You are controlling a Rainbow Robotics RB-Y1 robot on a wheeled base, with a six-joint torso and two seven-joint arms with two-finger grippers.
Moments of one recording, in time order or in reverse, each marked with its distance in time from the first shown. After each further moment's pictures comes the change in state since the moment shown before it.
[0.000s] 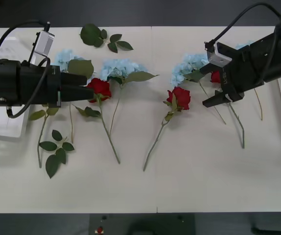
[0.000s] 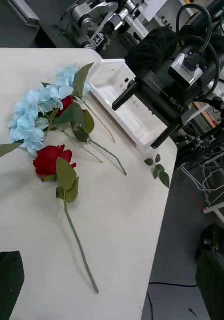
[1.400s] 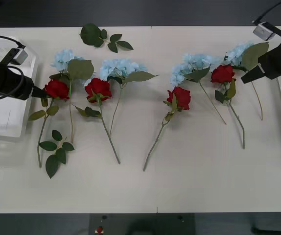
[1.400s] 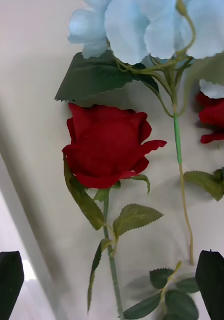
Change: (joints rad) right arm -0.193 -0.046 0.029 0.498 0.216 0.109 -0.572; left arm -0.200 -0.105 -0.004 0.469 -0.997 0.266 0.694
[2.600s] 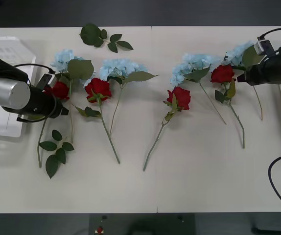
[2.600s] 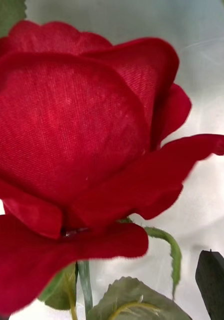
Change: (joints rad) right arm -0.019 0.310 -0.124 0.506 0.500 -0.635 -0.072; left arm 0.046 -0.305 0.000 0.138 -0.476 -0.127 0.086
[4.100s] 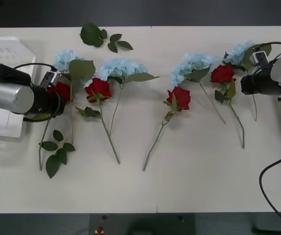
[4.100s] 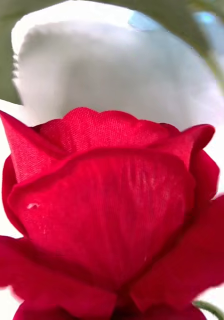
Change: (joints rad) right arm 0.000 0.065 0.006 0.129 -0.007 -0.114 0.001; left arm 0.000 -0.003 -0.027 0.007 0.039 -0.117 0.000
